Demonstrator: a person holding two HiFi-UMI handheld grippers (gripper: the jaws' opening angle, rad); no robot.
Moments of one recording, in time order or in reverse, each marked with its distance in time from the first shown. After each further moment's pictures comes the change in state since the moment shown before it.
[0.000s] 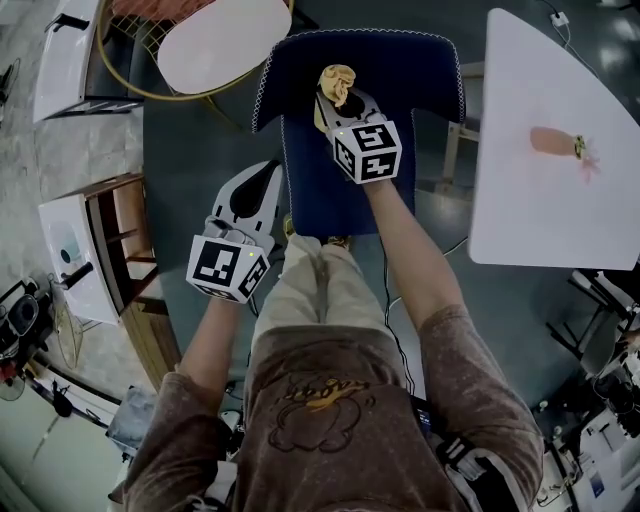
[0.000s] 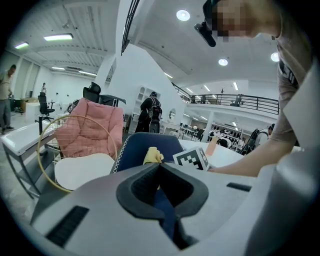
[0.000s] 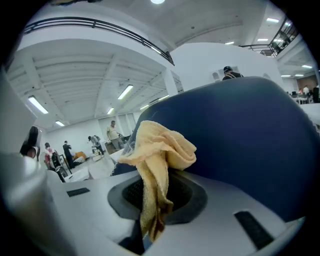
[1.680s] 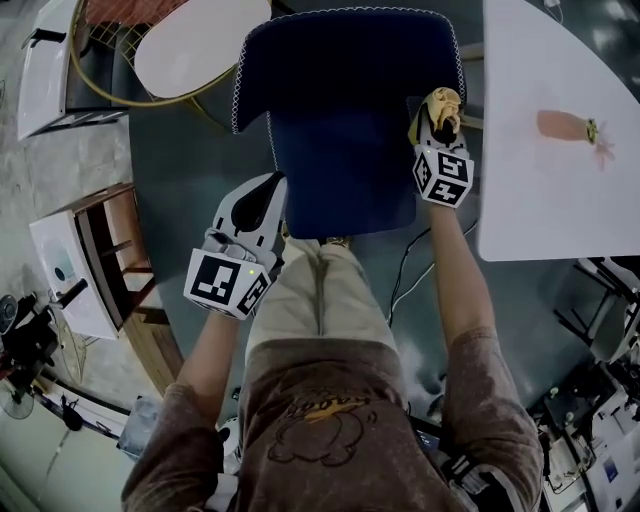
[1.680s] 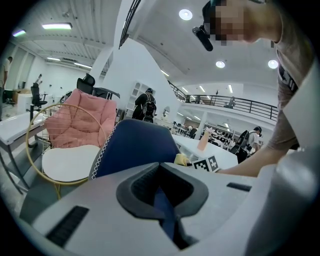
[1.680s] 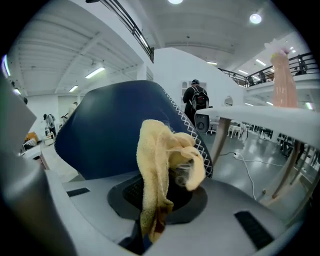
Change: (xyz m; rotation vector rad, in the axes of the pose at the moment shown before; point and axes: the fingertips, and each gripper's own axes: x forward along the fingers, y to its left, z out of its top) left arm 0.013 -0.019 -0.042 -0.030 0.035 -0.088; right arm -0.144 -0.182 -0.083 -0.051 0.051 -0.516
